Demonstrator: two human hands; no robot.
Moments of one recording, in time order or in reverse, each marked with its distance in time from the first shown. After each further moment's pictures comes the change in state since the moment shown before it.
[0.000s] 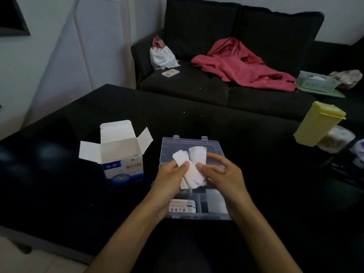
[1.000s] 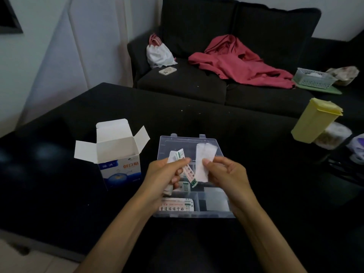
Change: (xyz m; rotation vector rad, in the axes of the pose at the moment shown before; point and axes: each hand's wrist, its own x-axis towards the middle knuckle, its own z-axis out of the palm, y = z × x) left_hand 0.004 0.006 -0.009 -0.048 -0.041 -0.021; right_hand -0.004 -0.004 -0.009 0.012 0.016 0.073
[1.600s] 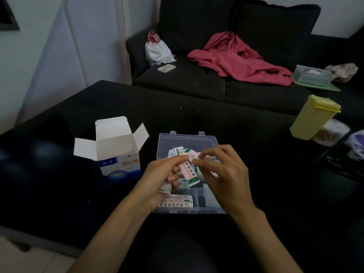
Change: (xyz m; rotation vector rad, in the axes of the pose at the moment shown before) left_hand -0.010 0.007 0.000 -0.198 -0.067 -0.104; right_hand 0.007 0.012 -0.008 -1.003 0.174 -1.114
